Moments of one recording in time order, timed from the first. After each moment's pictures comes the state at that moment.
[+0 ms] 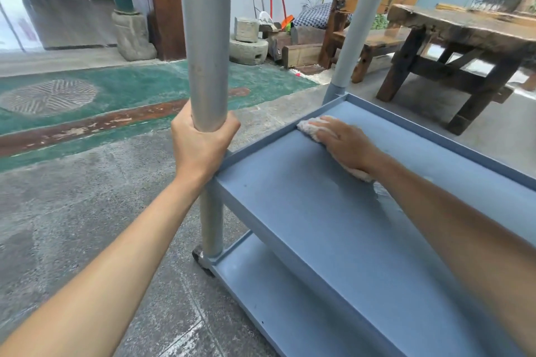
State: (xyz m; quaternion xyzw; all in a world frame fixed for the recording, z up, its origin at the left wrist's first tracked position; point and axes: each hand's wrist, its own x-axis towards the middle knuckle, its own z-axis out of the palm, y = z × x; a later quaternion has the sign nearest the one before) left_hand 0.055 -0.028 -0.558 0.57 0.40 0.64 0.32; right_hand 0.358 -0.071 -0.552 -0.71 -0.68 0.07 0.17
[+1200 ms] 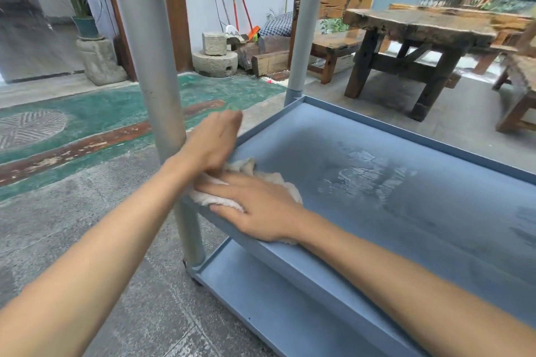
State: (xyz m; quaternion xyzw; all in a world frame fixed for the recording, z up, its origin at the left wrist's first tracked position) left_hand 0.100 -0.059 -0.503 0.89 0.36 0.25 0.12; right_hand 0.190 -0.181 -0.552 -0.57 -0.80 0.08 0.16
